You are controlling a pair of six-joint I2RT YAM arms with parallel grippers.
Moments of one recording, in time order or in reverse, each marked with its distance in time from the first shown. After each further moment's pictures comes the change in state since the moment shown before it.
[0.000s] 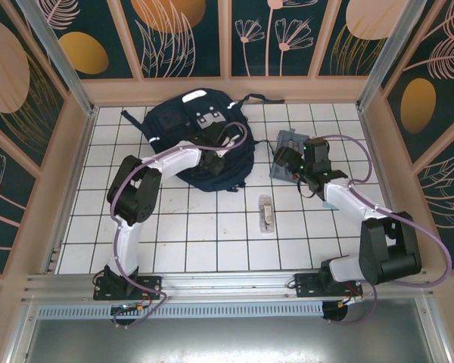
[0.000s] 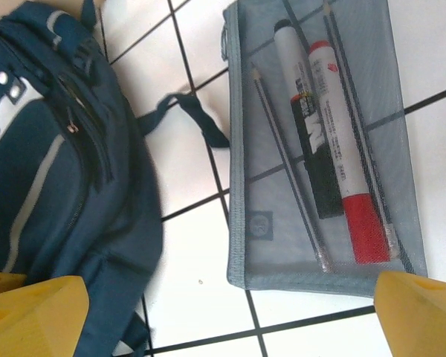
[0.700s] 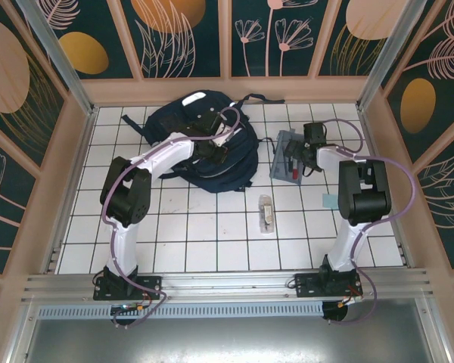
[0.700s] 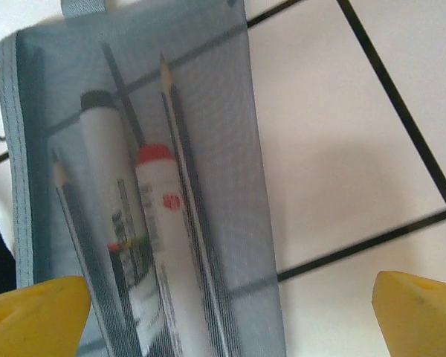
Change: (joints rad) left arm 0.034 -0.067 0.090 -0.084 0.248 -0.094; right arm -0.133 0.514 0.375 -0.101 0.124 -0.219
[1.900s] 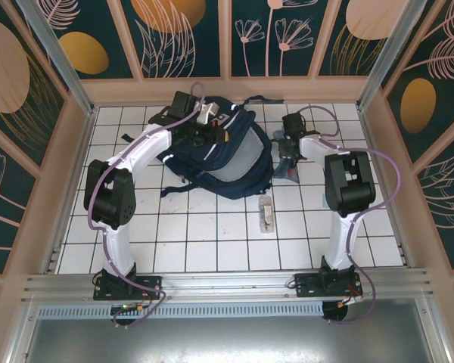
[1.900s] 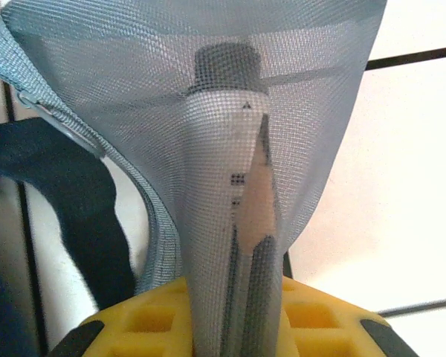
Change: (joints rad) left arm 0.147 -0.095 -0.014 0.156 0.565 -0.447; right arm 0.126 0.091 0.216 -0.215 0.113 -0.177
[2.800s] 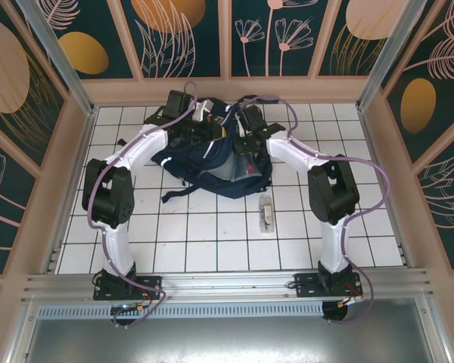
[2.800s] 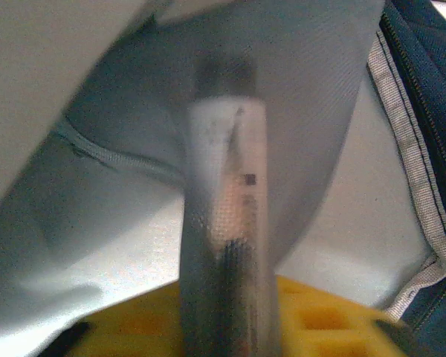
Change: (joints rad) left arm 0.037 0.000 -0.023 0.077 0.055 -0.102; right arm 0.314 0.035 0.241 -0.075 -0.190 -0.060
